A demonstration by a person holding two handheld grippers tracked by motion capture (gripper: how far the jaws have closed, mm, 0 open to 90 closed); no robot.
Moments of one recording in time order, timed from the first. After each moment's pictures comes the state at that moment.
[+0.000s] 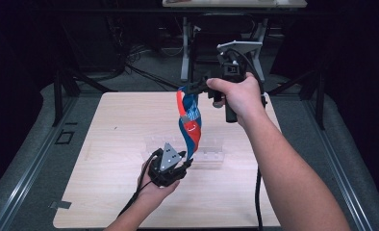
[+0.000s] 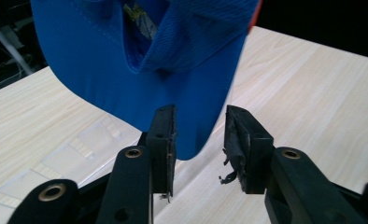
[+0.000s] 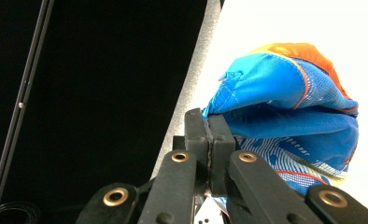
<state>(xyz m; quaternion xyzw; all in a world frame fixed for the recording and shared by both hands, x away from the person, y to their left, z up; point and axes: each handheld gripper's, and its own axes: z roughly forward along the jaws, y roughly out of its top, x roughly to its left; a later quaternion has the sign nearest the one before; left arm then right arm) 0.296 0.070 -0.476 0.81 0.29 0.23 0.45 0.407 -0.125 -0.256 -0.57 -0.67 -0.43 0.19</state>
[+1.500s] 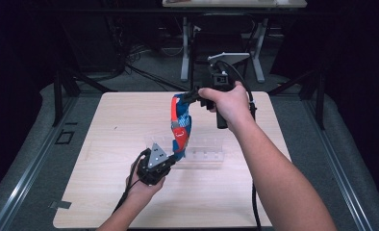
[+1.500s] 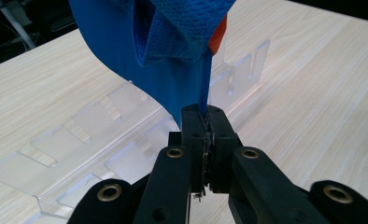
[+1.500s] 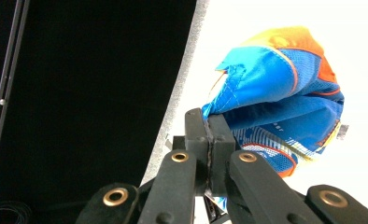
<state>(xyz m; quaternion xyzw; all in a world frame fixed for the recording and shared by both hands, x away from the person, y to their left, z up) 0.309 0.104 -0.497 0.82 0.31 0.22 0.43 0.419 -0.109 -0.290 -0.58 -0.68 -0.41 0.19</state>
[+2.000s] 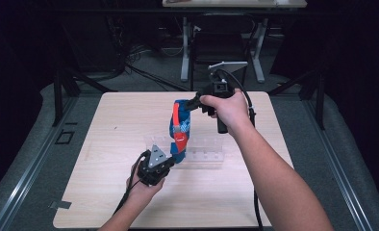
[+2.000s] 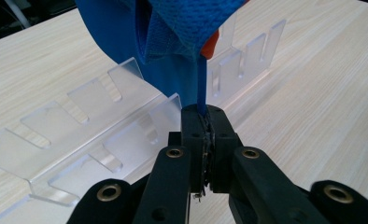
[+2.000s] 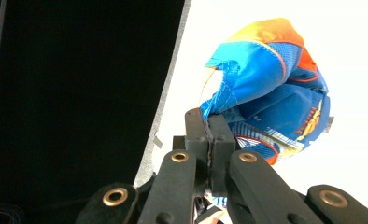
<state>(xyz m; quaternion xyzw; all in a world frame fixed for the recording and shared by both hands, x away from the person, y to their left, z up) 0.313 0.108 -0.514 0.82 0.33 0.21 0.42 0.426 -0.114 -0.316 -0.59 -0.68 -0.39 0.20</state>
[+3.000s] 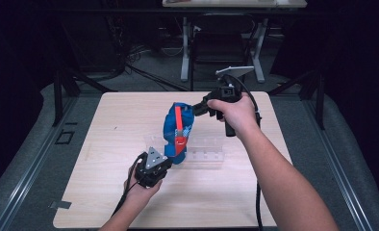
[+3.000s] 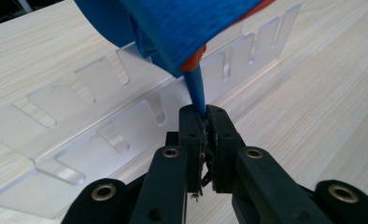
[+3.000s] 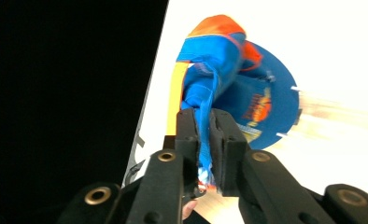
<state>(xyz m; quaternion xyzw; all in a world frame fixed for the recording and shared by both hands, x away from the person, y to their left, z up) 0.312 0.118 -0.521 0.82 0.35 0.20 0.41 0.427 -0.134 -0.328 -0.61 -0.68 -0.37 0.18</state>
